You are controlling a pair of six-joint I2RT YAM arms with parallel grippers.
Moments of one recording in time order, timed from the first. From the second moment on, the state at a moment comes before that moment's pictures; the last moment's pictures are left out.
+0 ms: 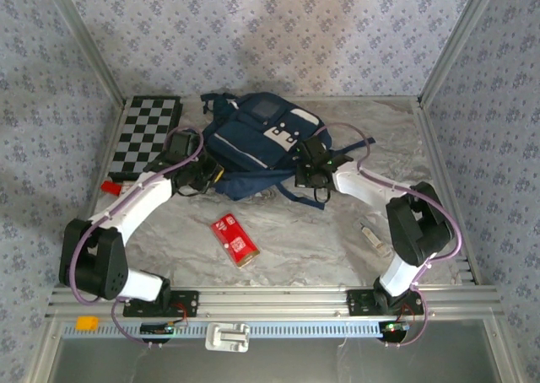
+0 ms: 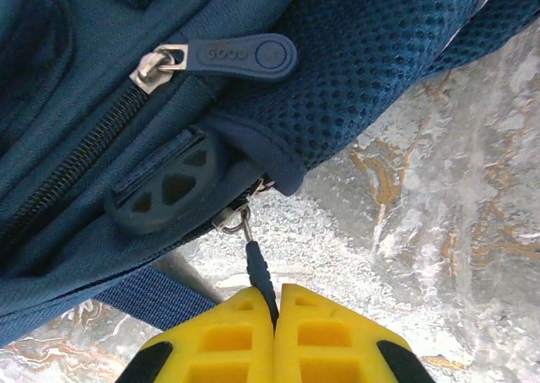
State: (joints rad) left arm -0.32 1.41 0.98 -0.45 0.23 -1.21; right arm 0.56 1.69 1.12 -0.47 0.13 0.55
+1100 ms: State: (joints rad) left arm -0.55 1.55 1.01 -0.37 0.22 -1.07; right arm 0.48 1.92 1.53 -0.63 -0.10 0.72
